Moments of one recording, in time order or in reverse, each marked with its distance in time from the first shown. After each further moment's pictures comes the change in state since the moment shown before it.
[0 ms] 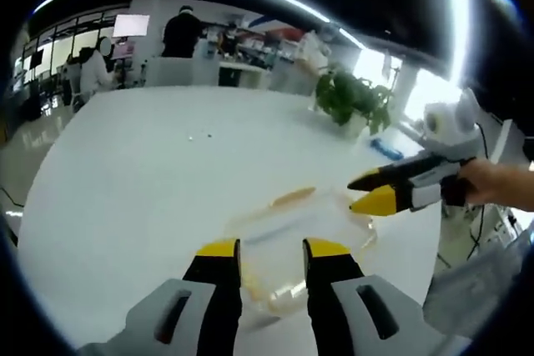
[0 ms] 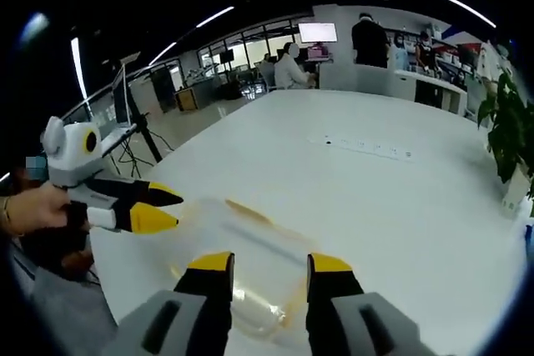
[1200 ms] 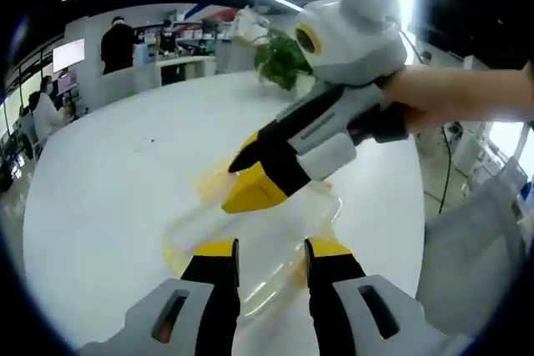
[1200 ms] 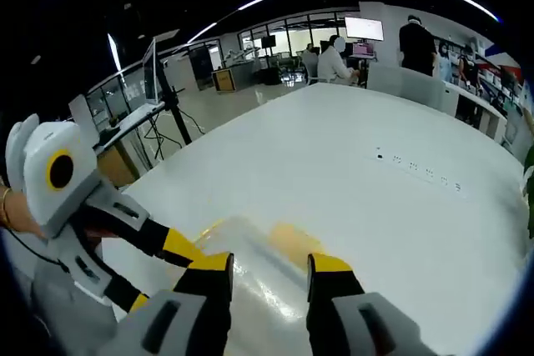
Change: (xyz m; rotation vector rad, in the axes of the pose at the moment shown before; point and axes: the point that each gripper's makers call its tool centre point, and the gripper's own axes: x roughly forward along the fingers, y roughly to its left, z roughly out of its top) left arm 0.011 -0.048 -0.026 0.275 0.140 -0.167; right arm 0.052 0.030 0.024 -0.139 0.087 0.178
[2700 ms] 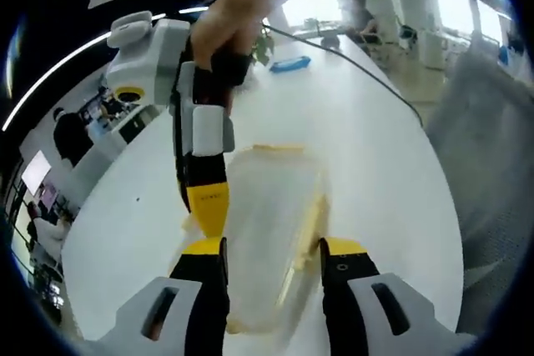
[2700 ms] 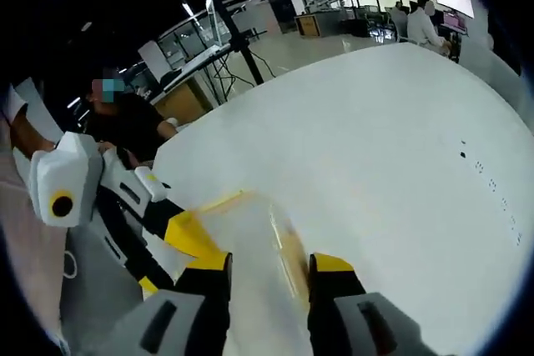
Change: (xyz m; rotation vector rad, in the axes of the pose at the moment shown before) left arm 0.017 -0.008 -0.011 0.504 0.050 -0.042; right arm 0.025 0.006 -0.015 -0.184 0.333 0.420
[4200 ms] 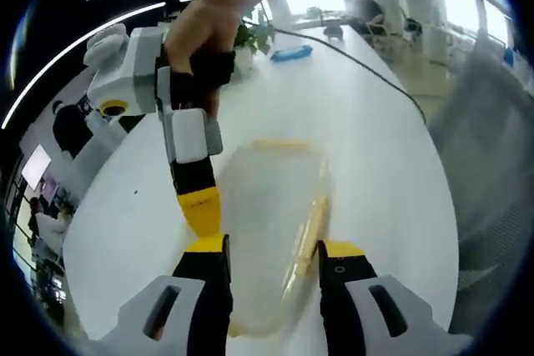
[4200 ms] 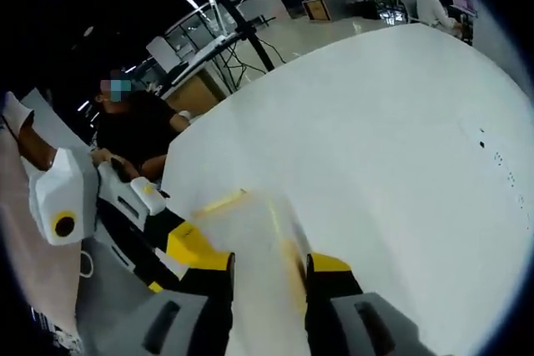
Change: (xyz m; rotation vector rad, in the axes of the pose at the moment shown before) left arm 0.004 -0.007 0.003 -0.007 0.076 0.027; right arm 0.002 0.006 -0.005 0.030 0.030 0.079
